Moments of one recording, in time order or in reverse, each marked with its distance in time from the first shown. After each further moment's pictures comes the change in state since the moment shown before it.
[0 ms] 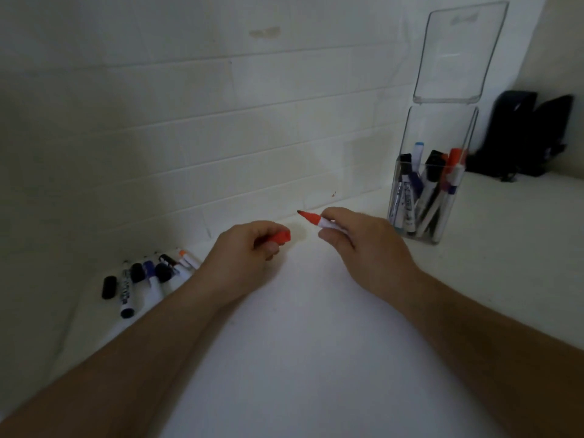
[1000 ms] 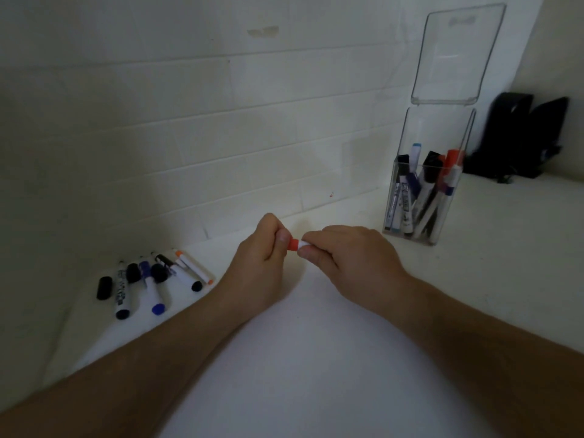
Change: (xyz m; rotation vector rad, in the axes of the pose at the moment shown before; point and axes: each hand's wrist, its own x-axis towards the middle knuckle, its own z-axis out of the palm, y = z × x) left_hand -0.018 0.022 0.022 -0.154 0.046 0.110; right_hand -0.008 -0.018 0.002 -0.254 -0.110 -0.171
